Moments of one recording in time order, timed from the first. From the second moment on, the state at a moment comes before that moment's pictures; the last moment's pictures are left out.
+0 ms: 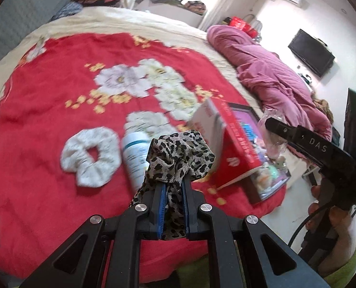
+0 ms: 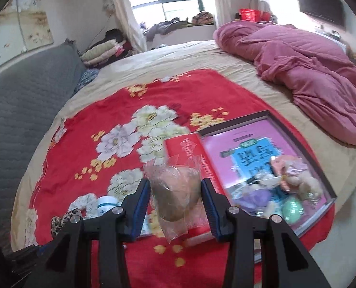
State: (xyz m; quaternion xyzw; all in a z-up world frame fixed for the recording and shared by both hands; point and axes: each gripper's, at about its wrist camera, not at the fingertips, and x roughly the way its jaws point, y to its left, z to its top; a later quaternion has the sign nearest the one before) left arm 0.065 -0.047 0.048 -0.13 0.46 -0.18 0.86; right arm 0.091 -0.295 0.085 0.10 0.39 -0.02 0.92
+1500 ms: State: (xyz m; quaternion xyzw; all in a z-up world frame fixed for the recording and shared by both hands) left arm 0.080 -0.294 0.073 -0.01 0.45 -0.31 0.84; right arm 0.015 -0.515 0.079 0.21 0.33 -0.19 0.90
